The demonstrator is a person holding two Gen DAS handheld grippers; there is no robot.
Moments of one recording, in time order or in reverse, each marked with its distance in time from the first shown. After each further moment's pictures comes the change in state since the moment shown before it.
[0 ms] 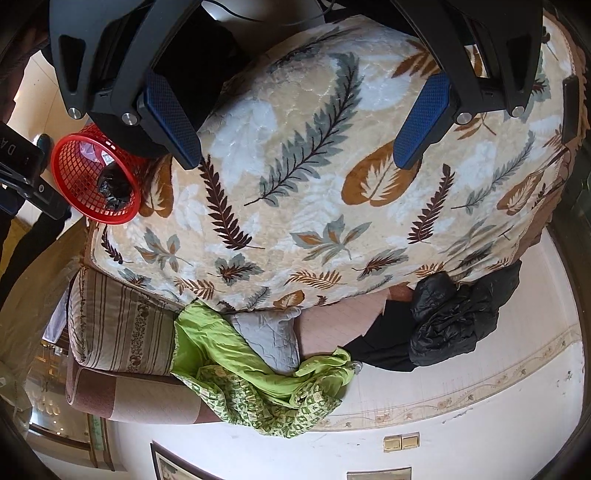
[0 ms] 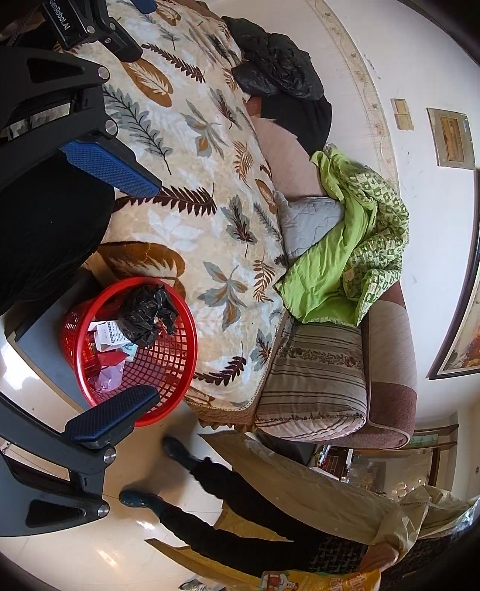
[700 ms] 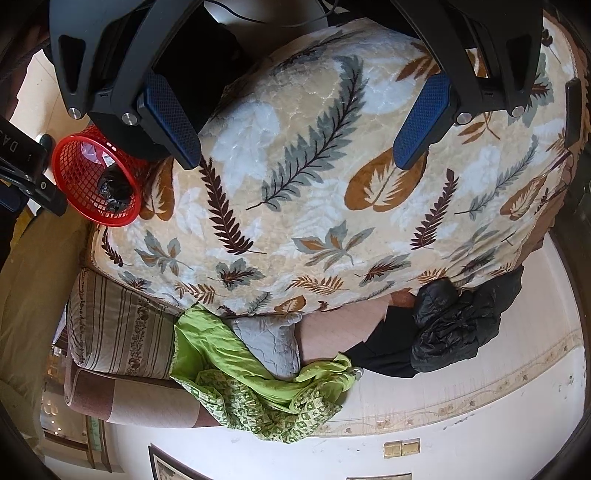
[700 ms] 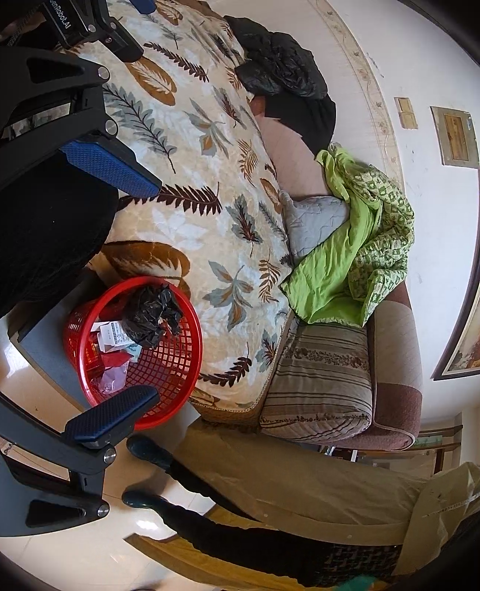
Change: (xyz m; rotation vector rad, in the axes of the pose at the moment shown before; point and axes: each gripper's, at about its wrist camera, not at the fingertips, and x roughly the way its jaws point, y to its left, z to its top) left arm 0.003 -0.002 -0.003 -0.001 0.018 -0.016; right arm 0.003 0.002 -0.002 0.004 0.022 0.000
